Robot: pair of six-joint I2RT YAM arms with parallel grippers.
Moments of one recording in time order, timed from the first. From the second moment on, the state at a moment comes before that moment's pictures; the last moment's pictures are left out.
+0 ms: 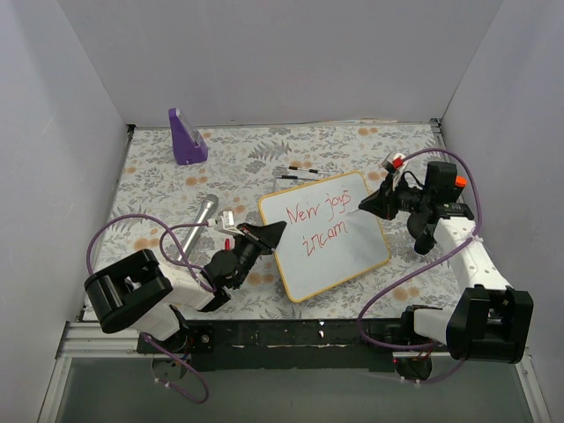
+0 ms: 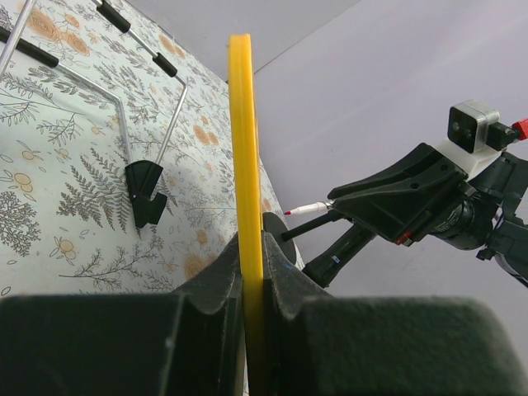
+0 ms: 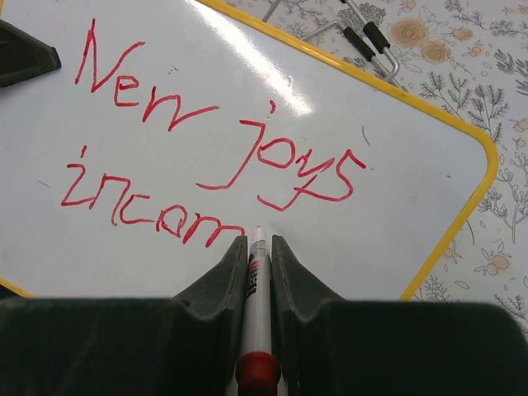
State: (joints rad) left arm -0.98 1.44 0.24 1.37 -0.46 -0.92; right arm -0.02 1.19 0.85 -0.32 -1.01 -0.40
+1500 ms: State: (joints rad) left arm -0.98 1.44 0.24 1.37 -0.46 -0.93; right arm -0.02 1.21 0.80 -0.24 -0.96 -0.33
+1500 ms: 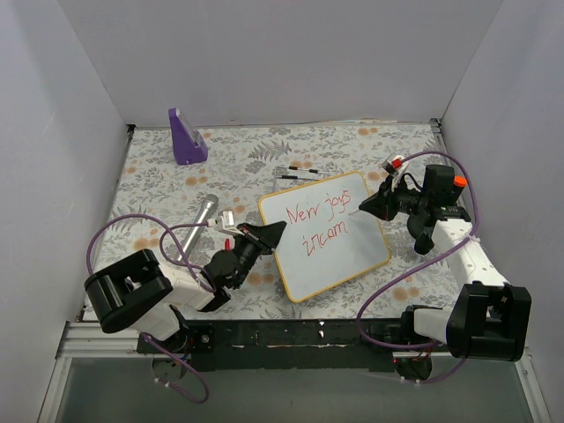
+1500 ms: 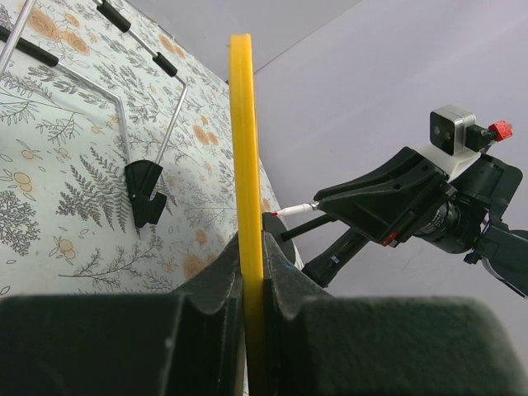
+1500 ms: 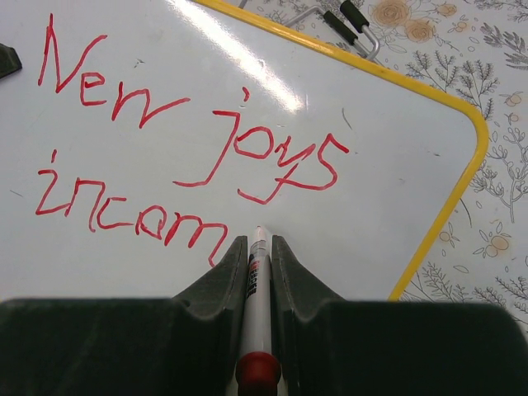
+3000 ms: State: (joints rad) left arm -0.98 1.45 0.24 1.37 -0.47 -0.94; right arm 0.03 1.19 0.80 -0.28 -0.91 -0.35
